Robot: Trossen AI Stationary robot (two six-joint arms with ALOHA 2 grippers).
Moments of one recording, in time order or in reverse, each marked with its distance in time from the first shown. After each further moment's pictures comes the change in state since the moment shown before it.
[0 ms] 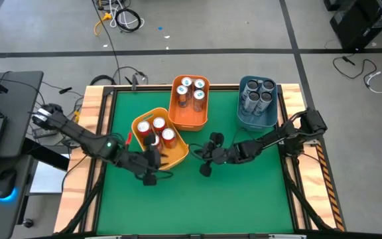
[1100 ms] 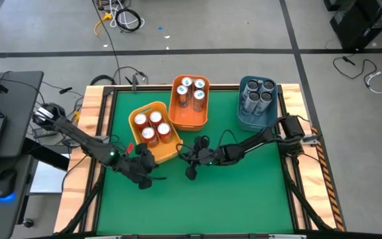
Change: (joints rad) left arm -0.065 0.002 -0.360 0.206 0.046 -0.325; right arm -0.037 0.260 0.185 0.209 -0.113 0.022
